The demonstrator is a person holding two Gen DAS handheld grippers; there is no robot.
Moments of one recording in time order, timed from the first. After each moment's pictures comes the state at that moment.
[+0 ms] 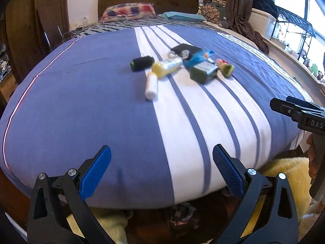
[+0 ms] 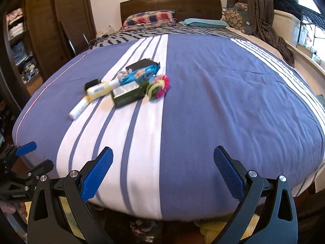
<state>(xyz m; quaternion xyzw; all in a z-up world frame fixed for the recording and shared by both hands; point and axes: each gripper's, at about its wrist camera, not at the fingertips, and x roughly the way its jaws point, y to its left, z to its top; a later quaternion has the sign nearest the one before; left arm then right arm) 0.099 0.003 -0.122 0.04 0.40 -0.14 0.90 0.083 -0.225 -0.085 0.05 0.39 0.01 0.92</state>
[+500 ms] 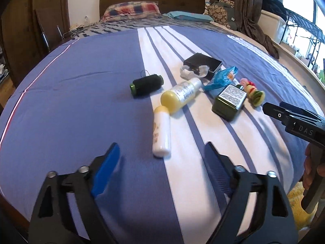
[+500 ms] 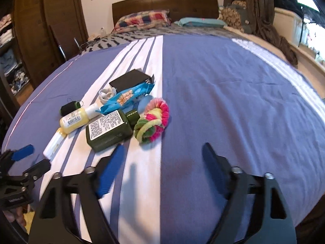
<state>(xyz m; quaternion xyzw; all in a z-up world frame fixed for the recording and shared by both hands) 0.195 -0.012 -0.129 0.03 0.41 -0.13 0.90 0.171 -0.221 -0.106 0.07 0.40 0.00 0.92</state>
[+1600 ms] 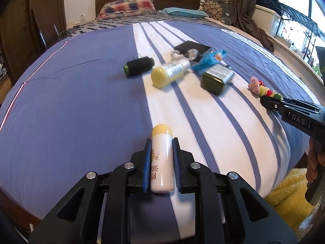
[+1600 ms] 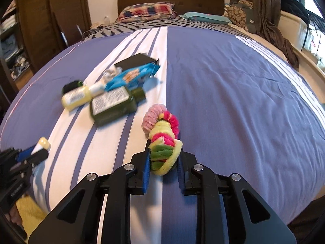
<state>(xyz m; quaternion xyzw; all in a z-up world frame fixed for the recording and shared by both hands) 0.149 -0.013 -0.141 0.04 0.41 -0.14 0.90 0.128 -0.206 -0.109 0.01 0.41 0.00 0.91</state>
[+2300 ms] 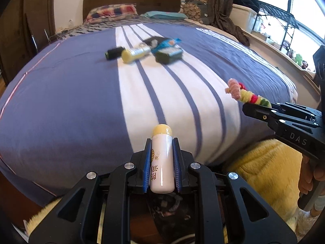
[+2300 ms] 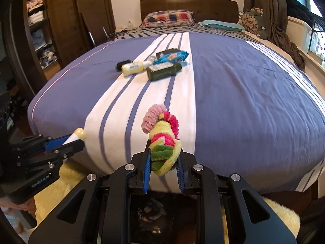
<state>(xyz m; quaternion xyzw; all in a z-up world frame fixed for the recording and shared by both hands) 0.023 -0.020 -0.139 0.04 0.40 -0.20 0.89 -0.007 -0.180 -0.101 0.03 0.40 0.07 0.91</state>
